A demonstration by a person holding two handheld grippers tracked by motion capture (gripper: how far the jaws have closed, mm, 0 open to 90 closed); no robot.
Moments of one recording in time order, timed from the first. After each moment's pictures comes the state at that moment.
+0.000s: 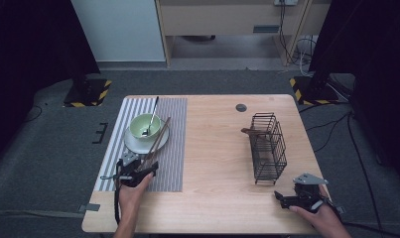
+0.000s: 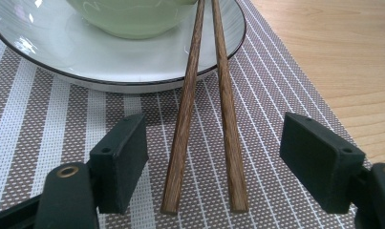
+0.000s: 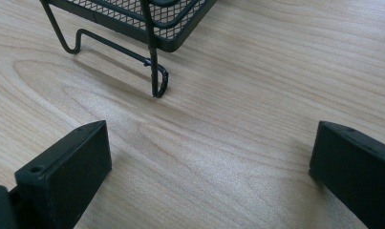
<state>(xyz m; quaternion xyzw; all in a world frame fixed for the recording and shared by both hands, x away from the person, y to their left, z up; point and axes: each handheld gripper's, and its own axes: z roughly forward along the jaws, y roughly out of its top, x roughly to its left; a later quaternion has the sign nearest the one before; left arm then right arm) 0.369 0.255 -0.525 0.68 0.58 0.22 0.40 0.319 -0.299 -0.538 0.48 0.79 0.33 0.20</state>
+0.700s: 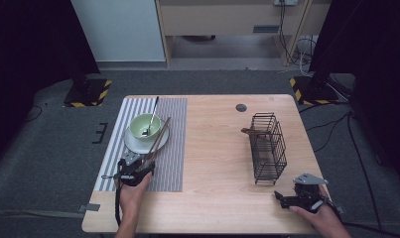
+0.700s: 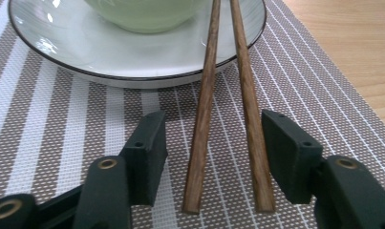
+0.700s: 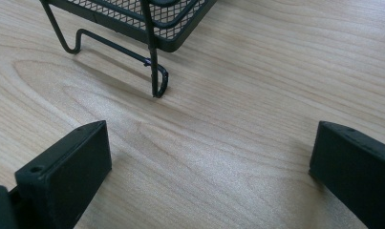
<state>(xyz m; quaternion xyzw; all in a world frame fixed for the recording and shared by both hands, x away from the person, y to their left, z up) 0.371 0.255 -0.527 0.69 0.58 0.25 0.36 0.319 -0.299 -0.538 0.48 0.79 0.33 0.20</state>
